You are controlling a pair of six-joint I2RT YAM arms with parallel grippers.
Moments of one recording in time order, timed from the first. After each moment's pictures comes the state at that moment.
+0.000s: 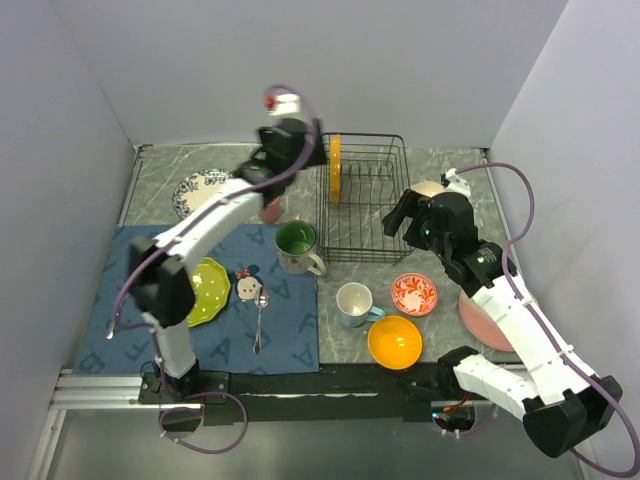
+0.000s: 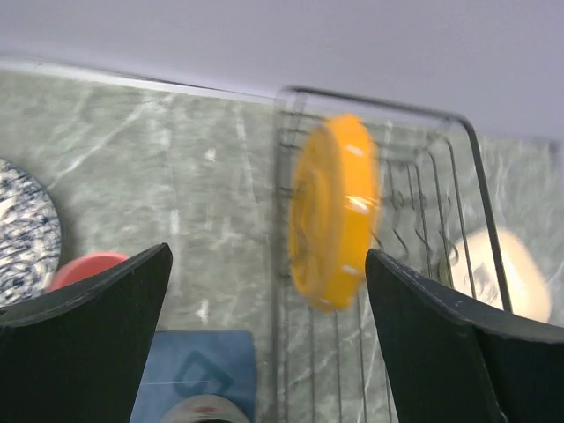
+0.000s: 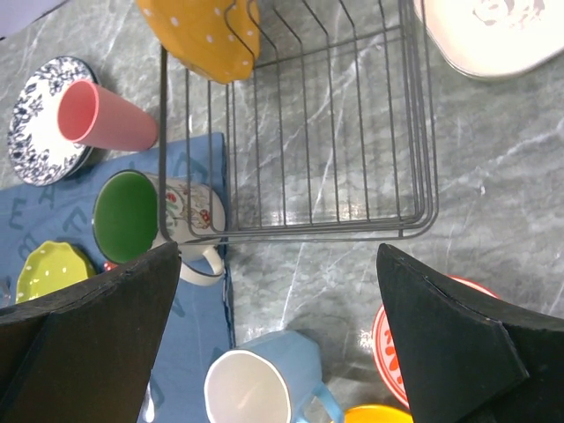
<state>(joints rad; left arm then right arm) -0.66 1.88 1.81 -0.29 -0.51 -0.43 0.41 0.97 1.00 -0.57 0.18 0.62</state>
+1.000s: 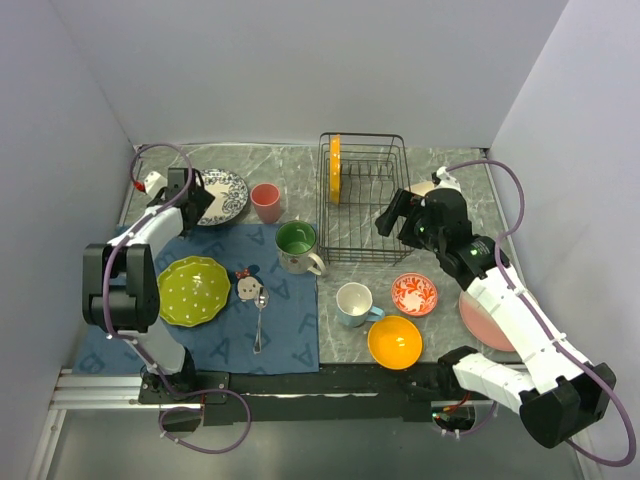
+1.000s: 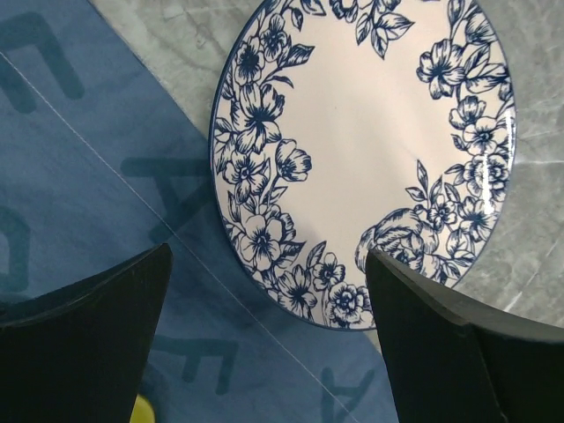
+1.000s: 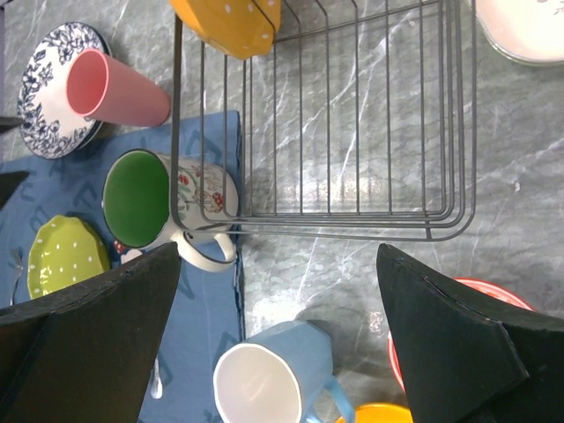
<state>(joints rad) -0.01 1.67 1.12 -0.28 -0.36 -0.94 0.40 1.03 1.01 -0.55 0.10 0.62</state>
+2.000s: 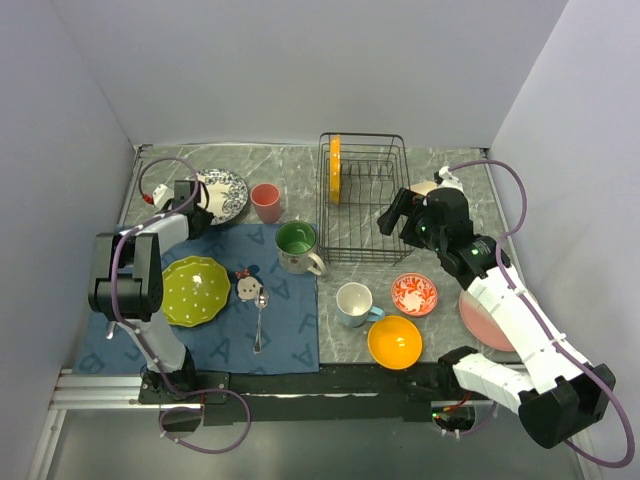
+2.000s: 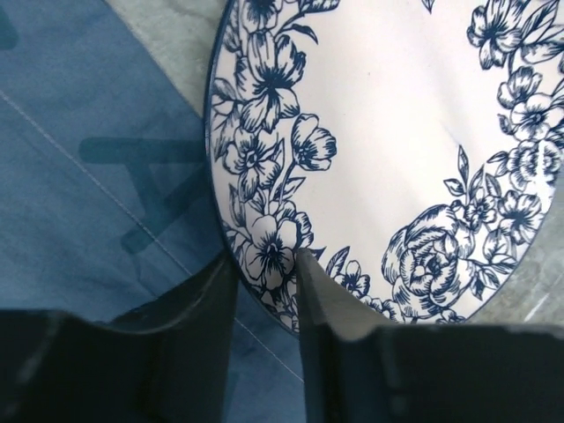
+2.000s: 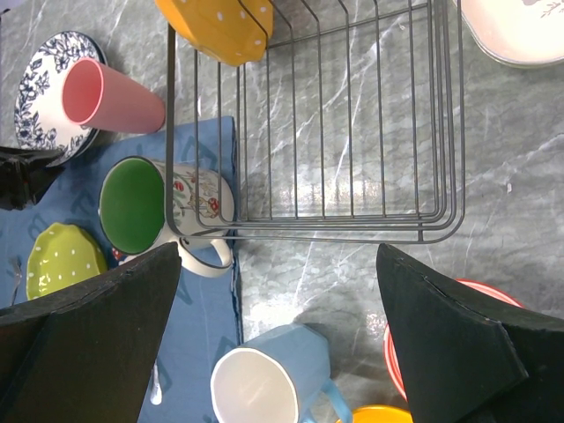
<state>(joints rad) -0.01 1.76 1.03 -0.13 -0.30 -0.97 0.38 1.03 1.01 -0.55 0.10 0.62</state>
